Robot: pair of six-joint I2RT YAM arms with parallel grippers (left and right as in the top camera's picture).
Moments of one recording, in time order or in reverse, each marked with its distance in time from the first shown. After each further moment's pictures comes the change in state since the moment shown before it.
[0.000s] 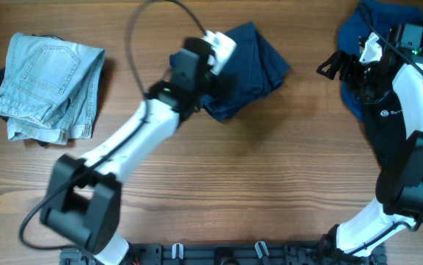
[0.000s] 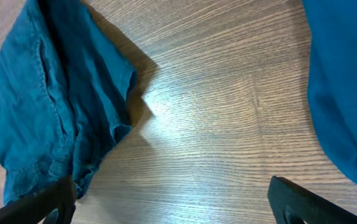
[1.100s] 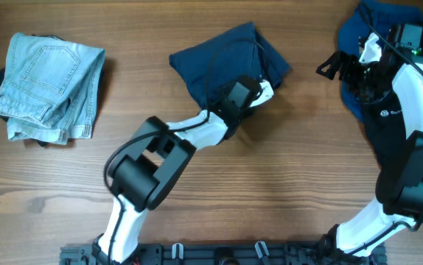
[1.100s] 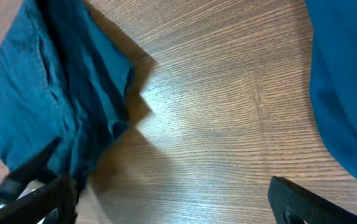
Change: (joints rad) left arm -0.198 0.426 0.027 0.291 -0.355 0.475; right arm 0.000 0.000 0.000 -0.006 0.000 0.008
